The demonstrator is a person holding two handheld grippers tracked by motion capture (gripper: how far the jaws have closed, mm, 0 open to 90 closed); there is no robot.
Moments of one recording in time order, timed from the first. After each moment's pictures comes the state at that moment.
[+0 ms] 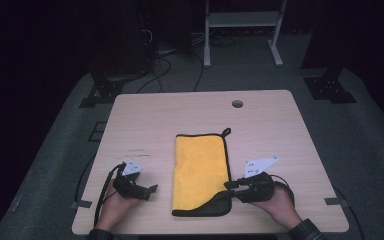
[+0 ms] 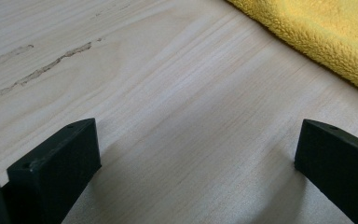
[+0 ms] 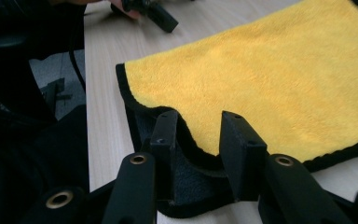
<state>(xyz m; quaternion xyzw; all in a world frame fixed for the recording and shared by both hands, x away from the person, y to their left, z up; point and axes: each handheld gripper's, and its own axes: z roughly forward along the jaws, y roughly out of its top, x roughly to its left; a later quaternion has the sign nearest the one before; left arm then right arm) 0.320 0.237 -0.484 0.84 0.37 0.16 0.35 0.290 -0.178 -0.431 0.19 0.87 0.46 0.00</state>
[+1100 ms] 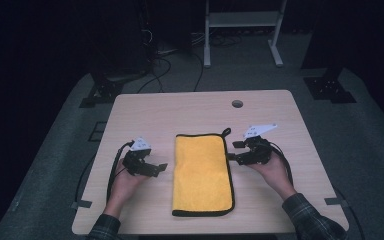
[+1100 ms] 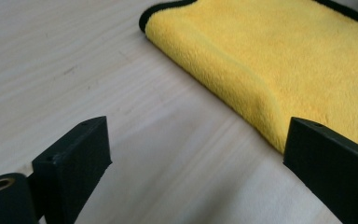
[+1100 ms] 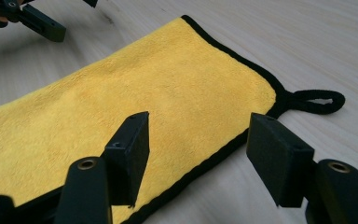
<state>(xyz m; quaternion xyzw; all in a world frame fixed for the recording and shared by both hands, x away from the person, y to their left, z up) 0.374 0.211 -0.449 0.84 0.35 0.14 0.39 0.389 -0.191 -0.425 0.30 0.84 0.44 0.09</state>
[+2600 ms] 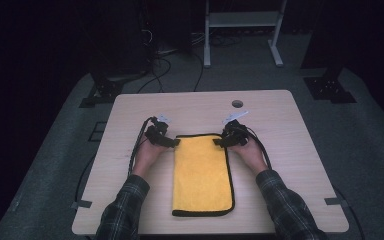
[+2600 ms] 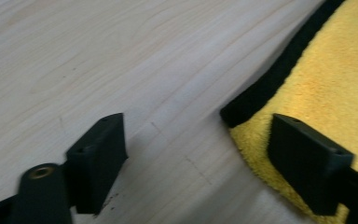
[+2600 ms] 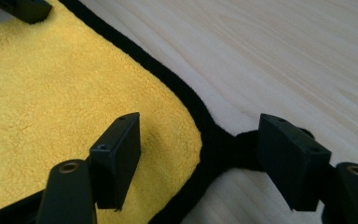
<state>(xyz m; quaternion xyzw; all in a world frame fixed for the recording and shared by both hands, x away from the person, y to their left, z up) 0.490 0.164 -0.468 0.86 0.36 0.14 0.33 0.486 -0.148 -0.475 0.34 0.85 0.37 0.12</state>
